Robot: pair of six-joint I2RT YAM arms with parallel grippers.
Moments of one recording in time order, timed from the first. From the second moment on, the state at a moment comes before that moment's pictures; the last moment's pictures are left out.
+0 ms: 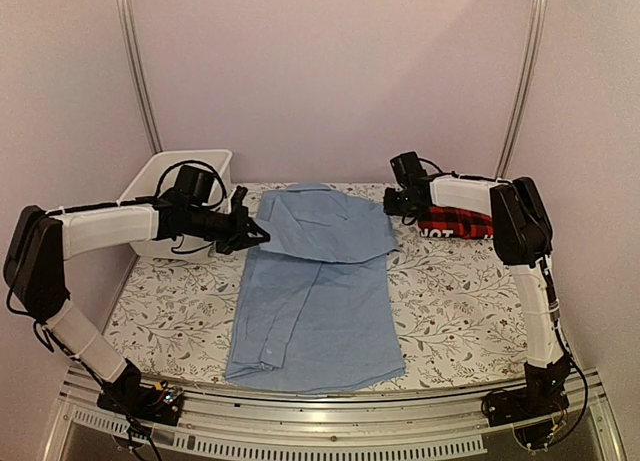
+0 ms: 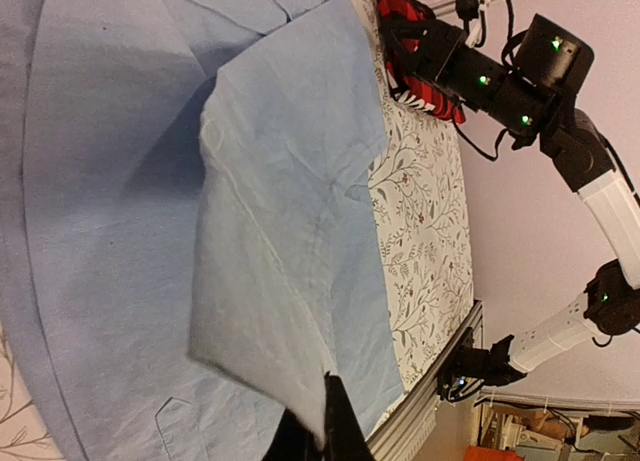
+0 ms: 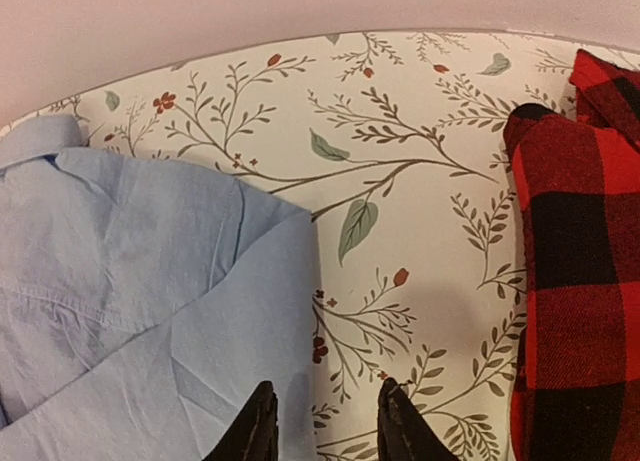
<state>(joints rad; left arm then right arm) -0.42 1.56 1.02 -0.20 0.59 -0.68 0.44 2.35 1.88 -0.33 0.21 0.45</state>
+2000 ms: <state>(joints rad) -0.47 1.75 1.33 -0.27 0.55 -0.63 0.78 1.72 0.88 -0.26 0.03 0.79</state>
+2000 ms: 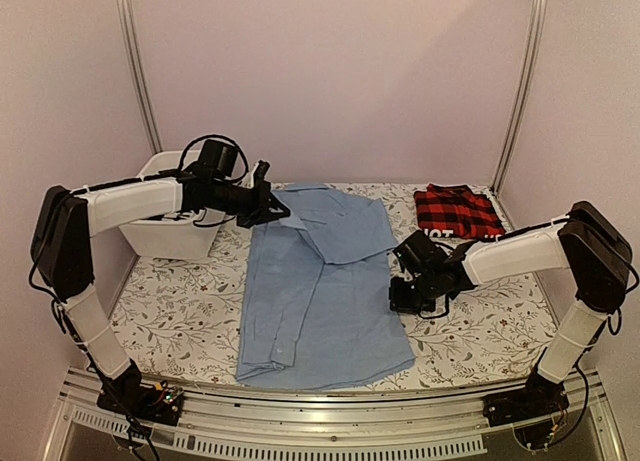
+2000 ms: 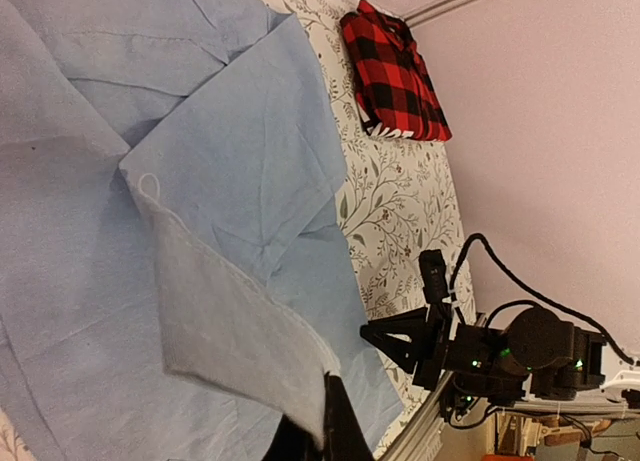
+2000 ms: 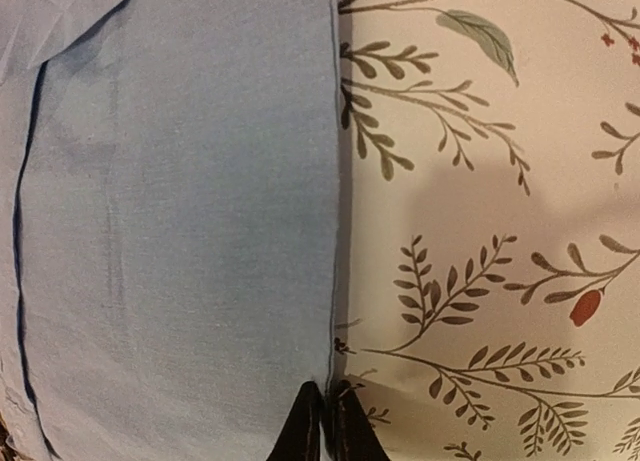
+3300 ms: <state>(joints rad) -0.50 1.78 1.45 -0.30 0.57 -0.63 1.05 1.41 0.67 -0.48 -0.02 1.06</state>
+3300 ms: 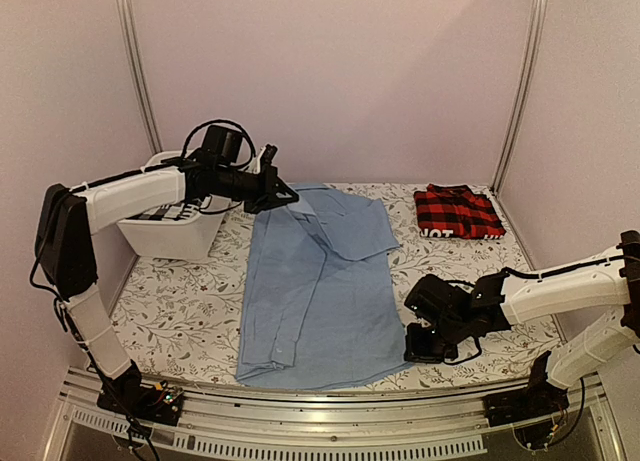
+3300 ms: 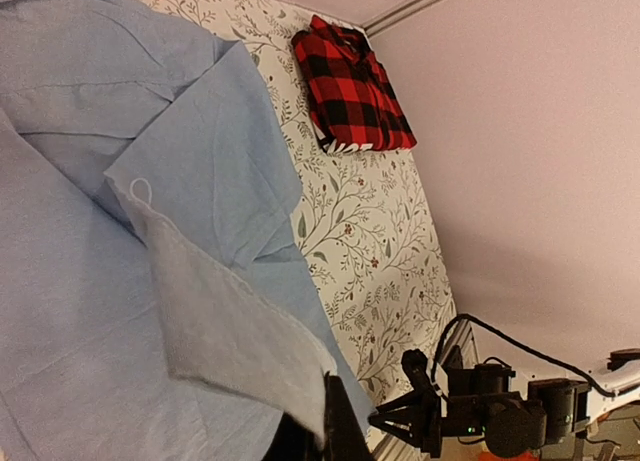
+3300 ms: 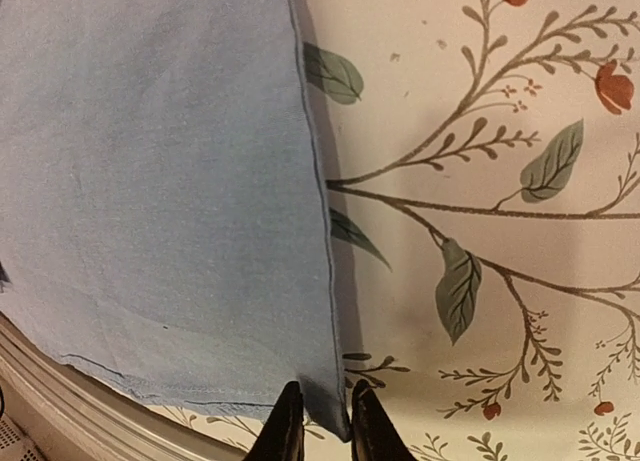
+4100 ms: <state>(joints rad) -0.39 1.81 1.79 -0.47 0.46 -0.50 1.22 1.58 0.95 -0.56 0.10 1.04</state>
